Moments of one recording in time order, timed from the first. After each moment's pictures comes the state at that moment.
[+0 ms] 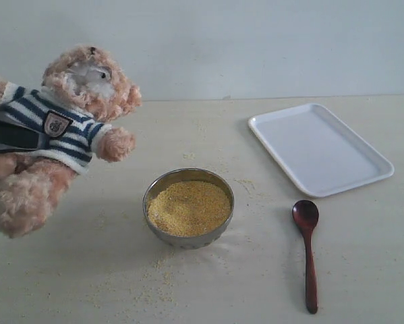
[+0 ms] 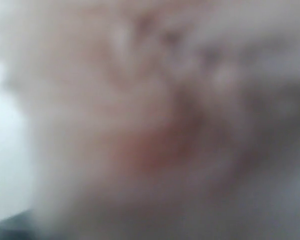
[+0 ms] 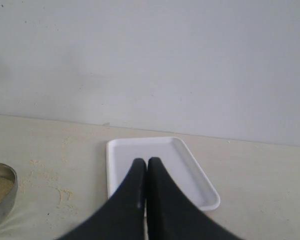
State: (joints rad) left arm 0.30 1.71 -0.95 -1.21 1.15 1.28; right arm 0.21 0.07 0.00 -0.07 0.01 0.05
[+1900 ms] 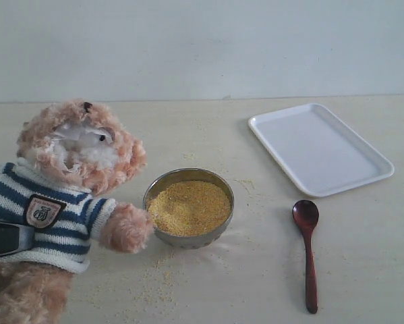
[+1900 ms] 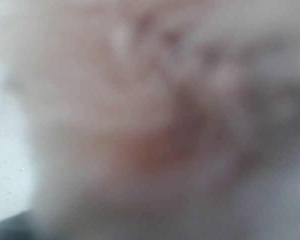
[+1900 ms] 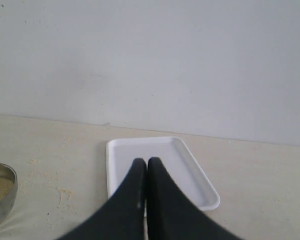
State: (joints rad) left arm 0.34 1.03 -0.37 -1.18 1.11 1.13; right arm 0.21 0.07 0.00 -0.07 0.01 0.05
